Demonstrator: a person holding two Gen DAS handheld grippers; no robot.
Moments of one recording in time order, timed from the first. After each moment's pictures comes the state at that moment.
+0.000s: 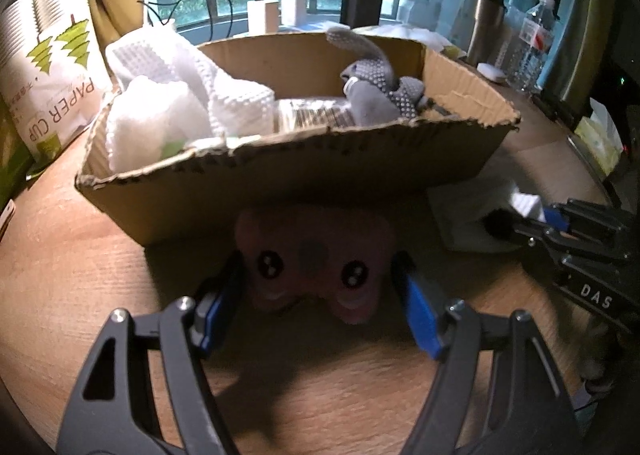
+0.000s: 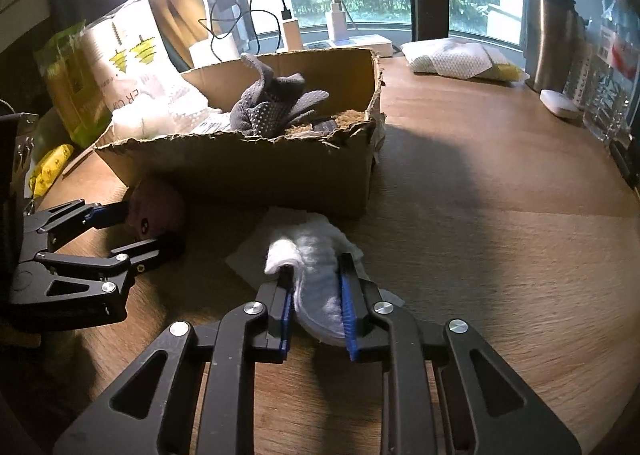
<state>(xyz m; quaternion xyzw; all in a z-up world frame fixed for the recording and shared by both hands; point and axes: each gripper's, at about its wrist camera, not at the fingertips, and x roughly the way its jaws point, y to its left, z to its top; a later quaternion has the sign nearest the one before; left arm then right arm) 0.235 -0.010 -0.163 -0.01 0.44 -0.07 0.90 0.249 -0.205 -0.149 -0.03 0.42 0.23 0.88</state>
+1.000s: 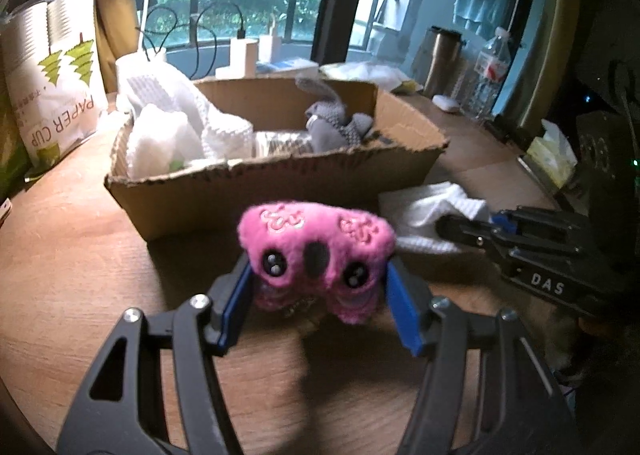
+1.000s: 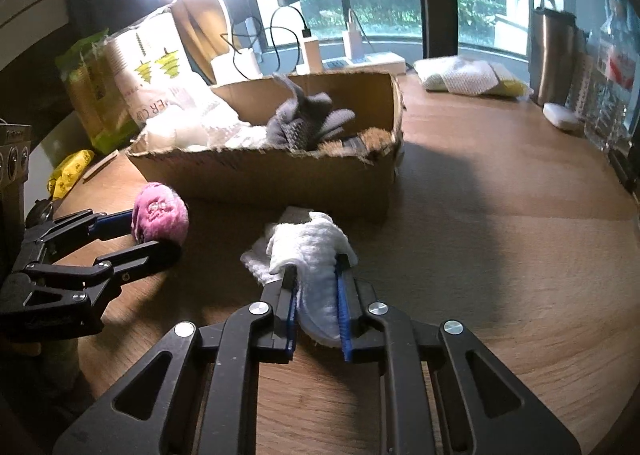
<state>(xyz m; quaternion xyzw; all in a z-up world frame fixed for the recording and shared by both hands) 0.194 -0.003 -0.131 -0.05 0.38 -0.12 0.91 0.227 -0.200 -0.128 -0.03 0.40 0.25 0.88</state>
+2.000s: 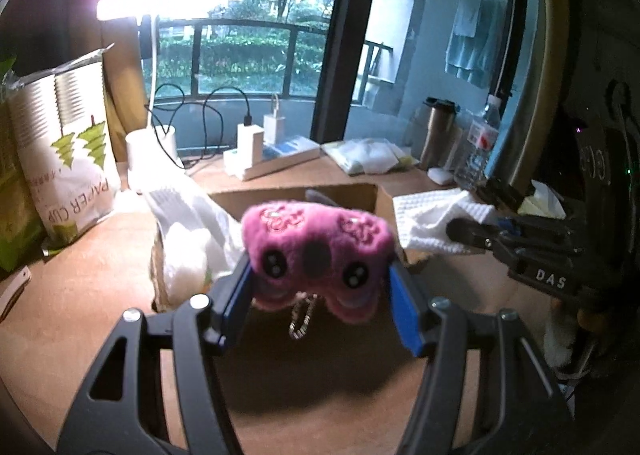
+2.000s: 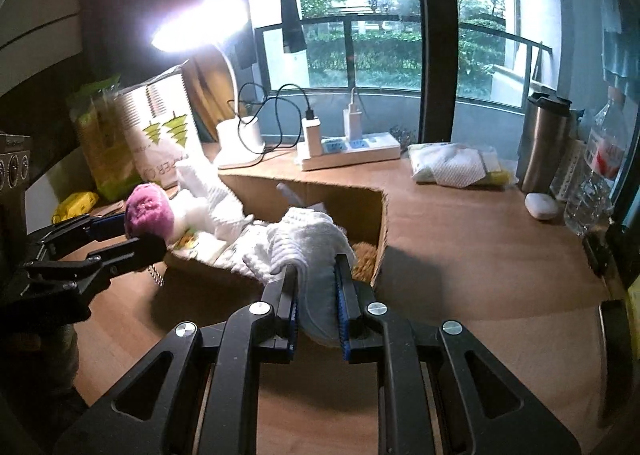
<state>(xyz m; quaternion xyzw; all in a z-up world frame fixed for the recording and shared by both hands) 0.216 0.019 -0.068 -0.06 0.29 -0.12 0.95 0.249 -0.200 -0.058 -0.04 0.32 0.24 0.92</state>
